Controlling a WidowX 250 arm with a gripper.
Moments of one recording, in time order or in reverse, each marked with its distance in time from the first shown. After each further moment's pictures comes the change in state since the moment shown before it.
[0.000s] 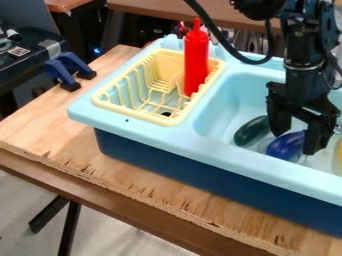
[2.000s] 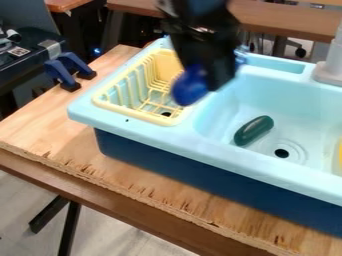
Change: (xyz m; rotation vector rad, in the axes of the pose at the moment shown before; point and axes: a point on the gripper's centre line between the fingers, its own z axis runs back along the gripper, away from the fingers) arm -0.120 0.016 0.141 0.070 -0.195 0.087
